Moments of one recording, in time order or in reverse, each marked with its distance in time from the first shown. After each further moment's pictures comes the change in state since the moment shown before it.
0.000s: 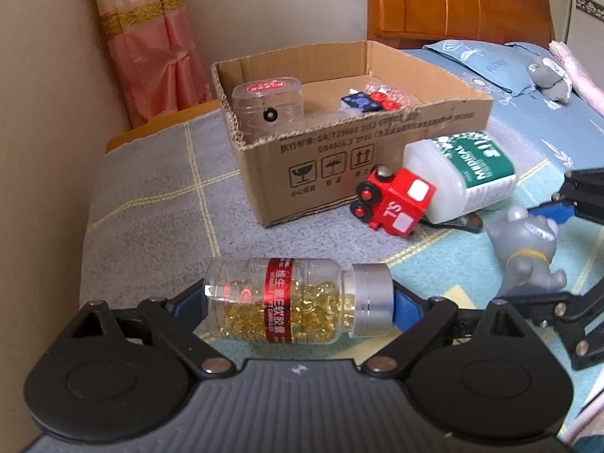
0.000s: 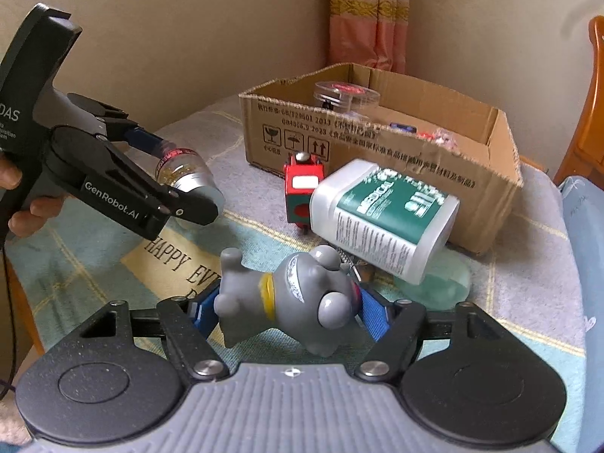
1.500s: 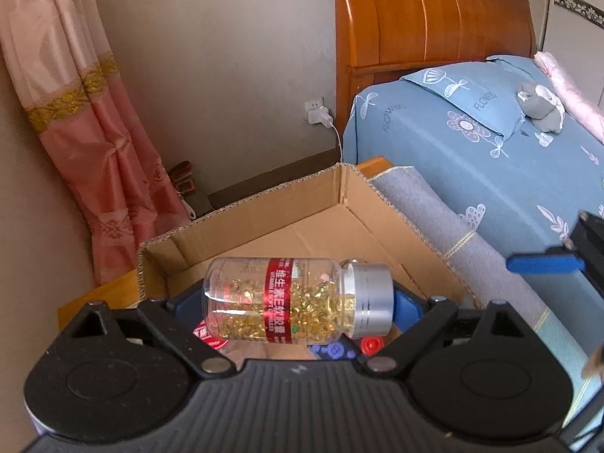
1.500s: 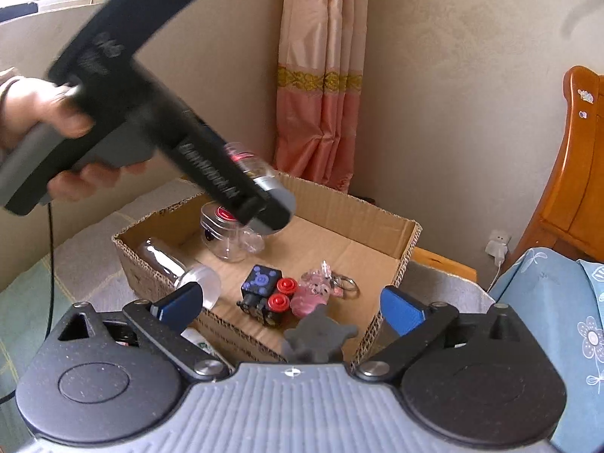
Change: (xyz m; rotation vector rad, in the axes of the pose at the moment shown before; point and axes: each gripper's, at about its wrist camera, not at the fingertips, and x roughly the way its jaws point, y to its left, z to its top) left arm 0.063 -0.026 0.212 0.082 -0.010 -0.072; right arm -0.019 -0.114 0.092 -0.035 -0.163 -0.081
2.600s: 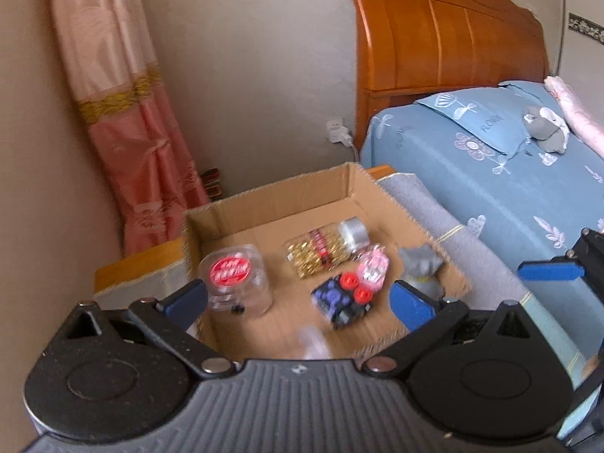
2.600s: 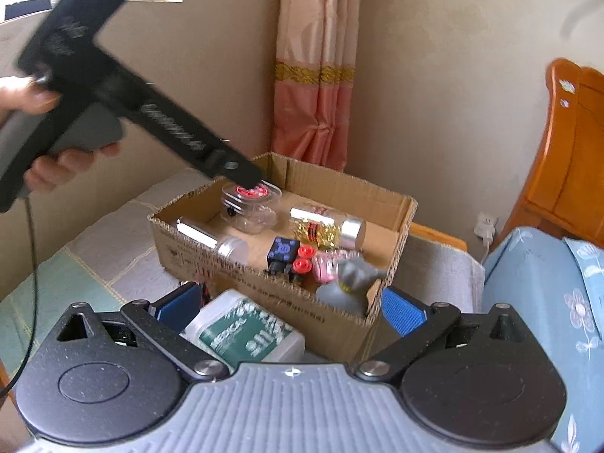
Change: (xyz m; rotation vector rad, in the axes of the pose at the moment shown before) left arm -0.082 -0.005 -0.055 -0.063 -0.080 0.088; right arm -0.045 0.035 -0.016 0.040 0.035 -0.045
